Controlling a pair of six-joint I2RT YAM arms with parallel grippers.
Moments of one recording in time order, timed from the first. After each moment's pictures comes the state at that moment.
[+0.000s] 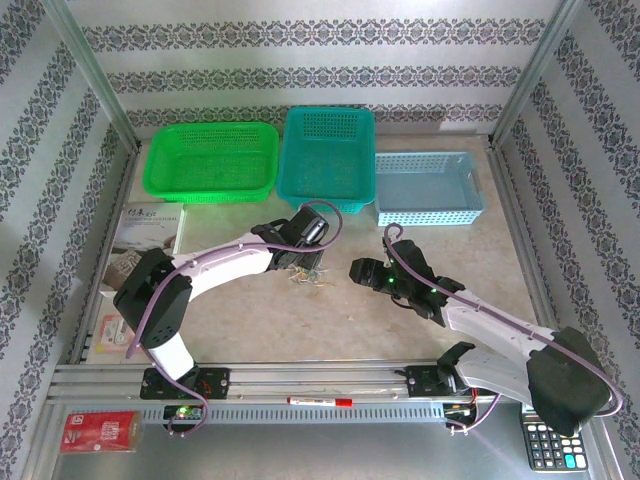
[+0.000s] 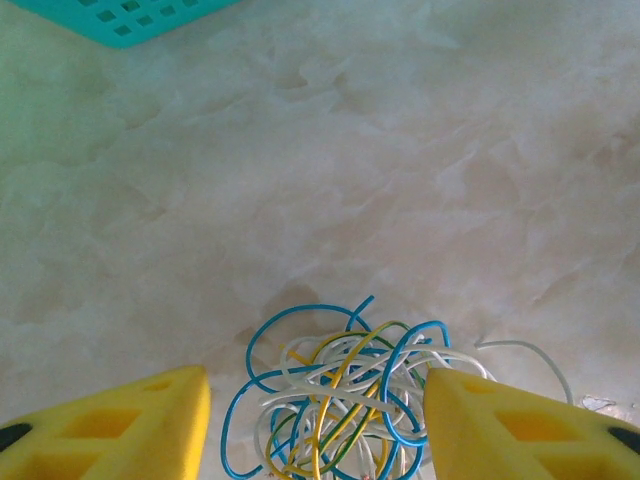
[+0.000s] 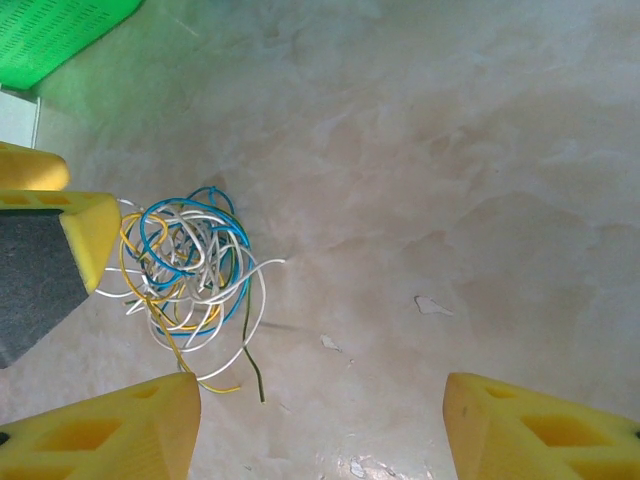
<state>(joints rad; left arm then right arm) -0.76 1.70 1.15 -0.50 -0.25 -0.29 0.59 1.07 0.45 -0.10 -0.13 0.81</state>
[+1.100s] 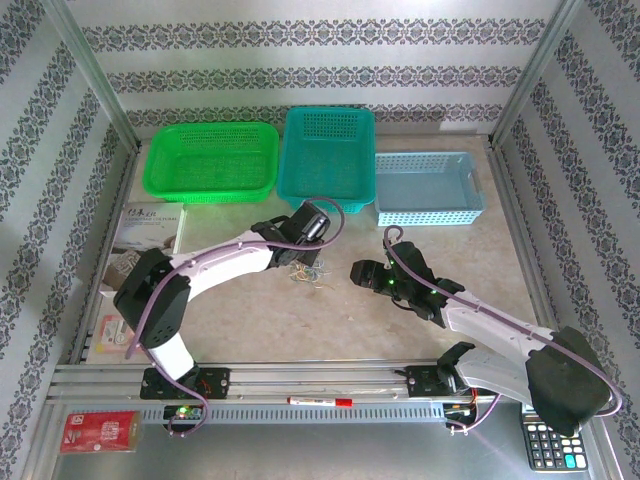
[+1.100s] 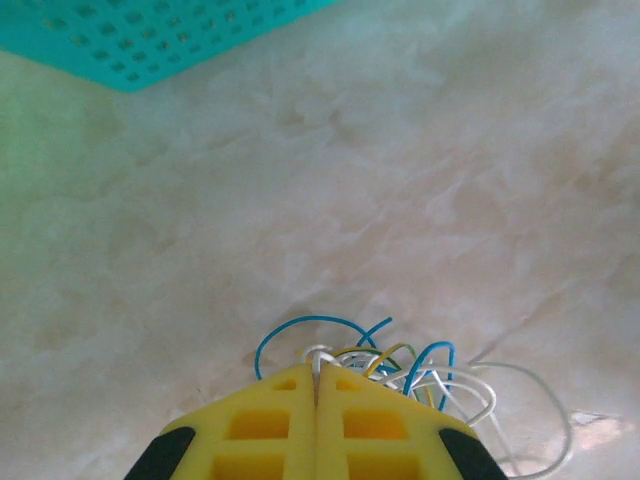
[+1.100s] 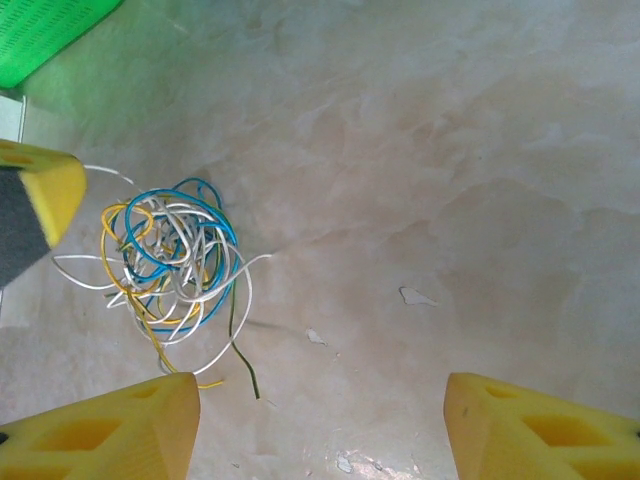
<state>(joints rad) -0.76 1.68 1.19 -0.50 -0.26 -0.26 0.59 1.07 0.44 -0.09 -0.13 0.81</state>
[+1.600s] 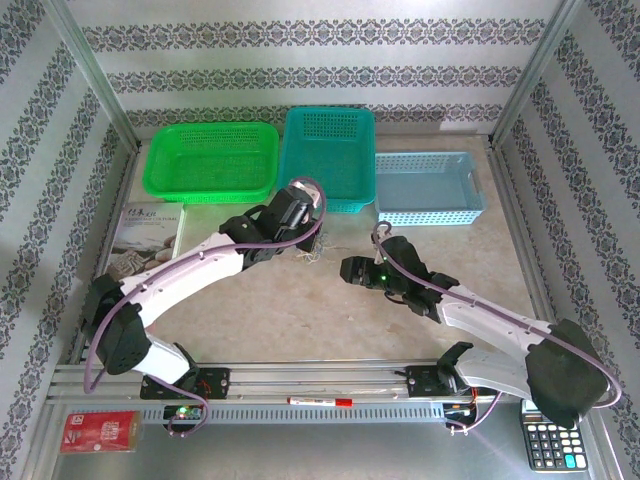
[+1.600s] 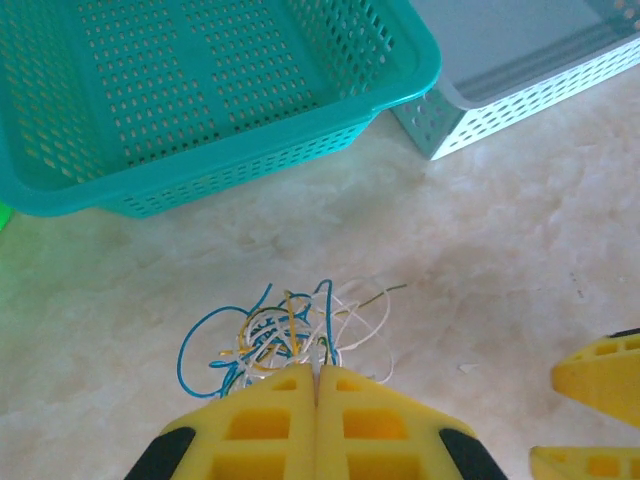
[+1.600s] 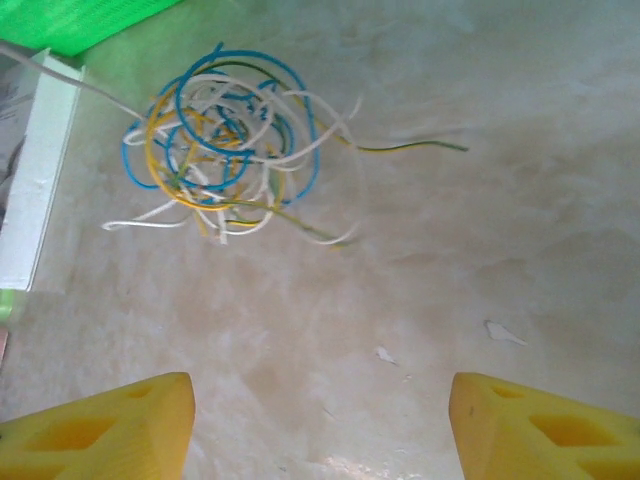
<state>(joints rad) -0.76 1.47 1.23 -0.50 -0.16 -0.30 0.65 1.11 0.52 -0.06 -0.15 0.72</state>
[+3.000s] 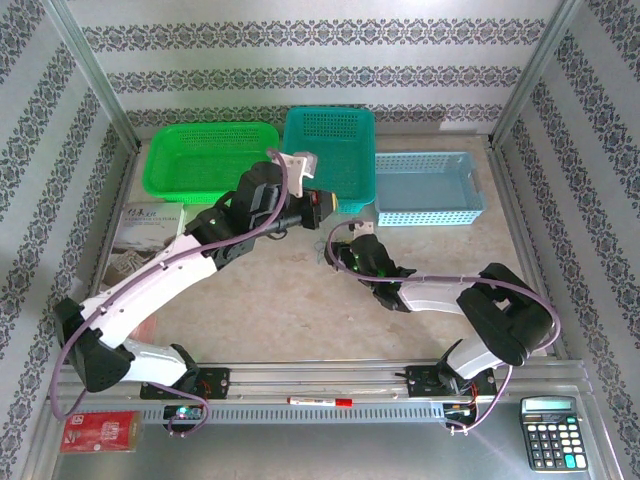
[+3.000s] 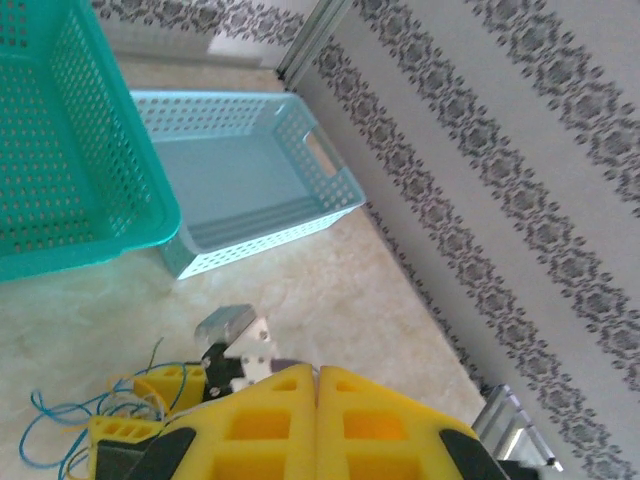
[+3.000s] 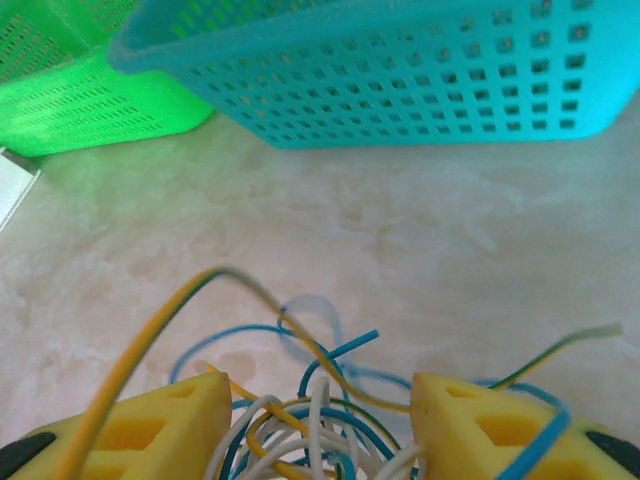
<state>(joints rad) -0.75 1.35 1.37 -0.39 0.13 -0.60 0.73 1.52 0.54 0.48 0.18 0.61</state>
